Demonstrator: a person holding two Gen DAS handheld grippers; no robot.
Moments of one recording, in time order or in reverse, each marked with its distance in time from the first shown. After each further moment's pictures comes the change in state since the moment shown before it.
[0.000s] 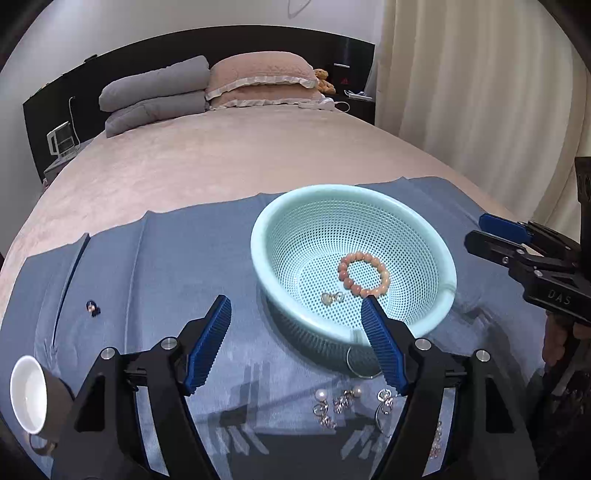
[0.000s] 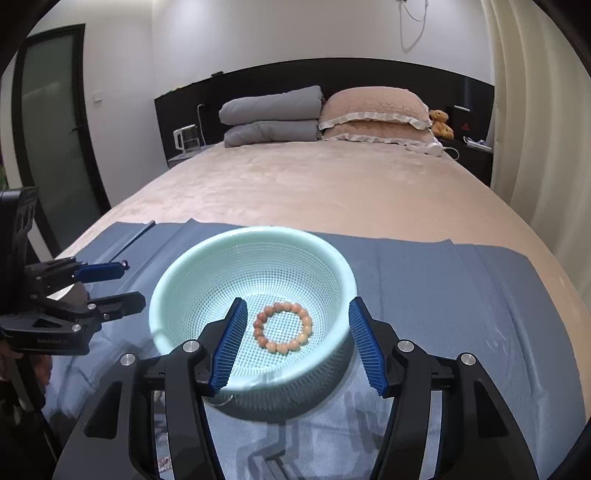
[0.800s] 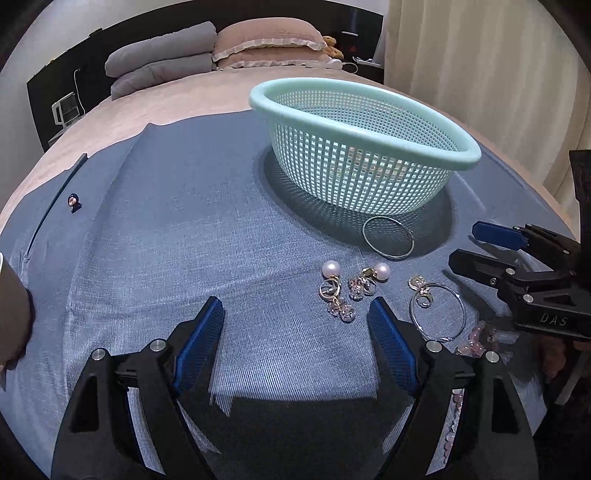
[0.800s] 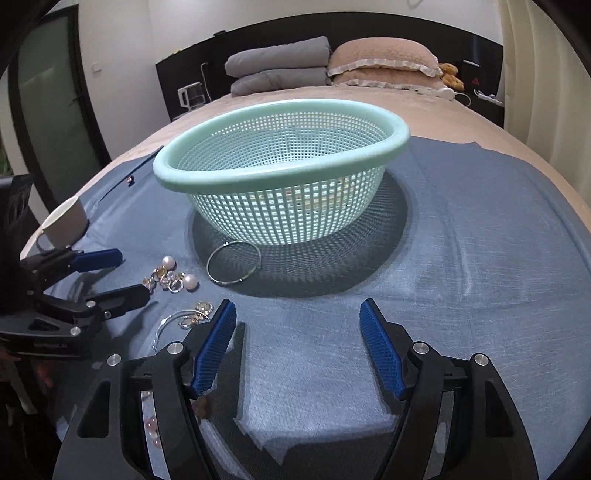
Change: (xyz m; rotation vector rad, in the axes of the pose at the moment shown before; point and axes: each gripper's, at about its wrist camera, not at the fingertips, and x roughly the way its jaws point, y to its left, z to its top) left arm 0.034 -0.007 -0.101 0.007 0.104 0.035; right arm 0.054 0.033 -0.097 -0.007 0.177 0.047
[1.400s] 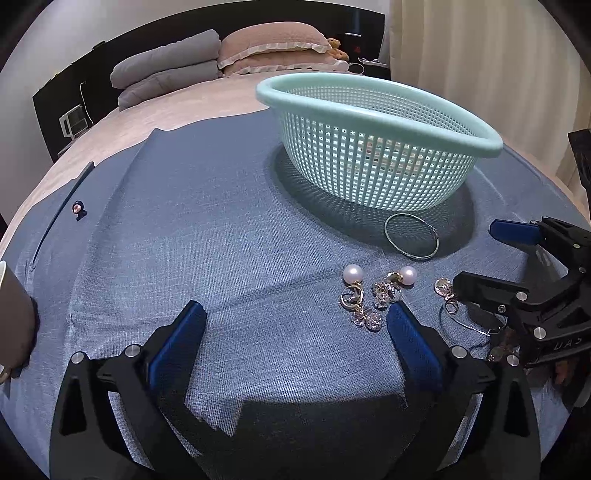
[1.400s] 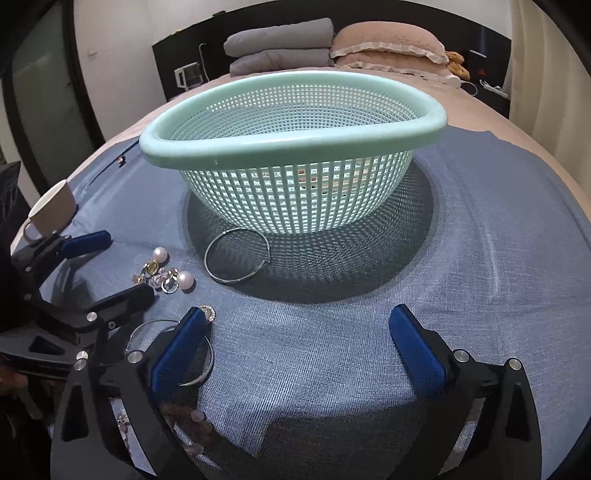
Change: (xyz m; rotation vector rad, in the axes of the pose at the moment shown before) left arm 0.011 -0.001 -0.005 0.024 -0.024 0.061; right arm 0.016 0.006 -0.001 -0.017 0.066 -0.035
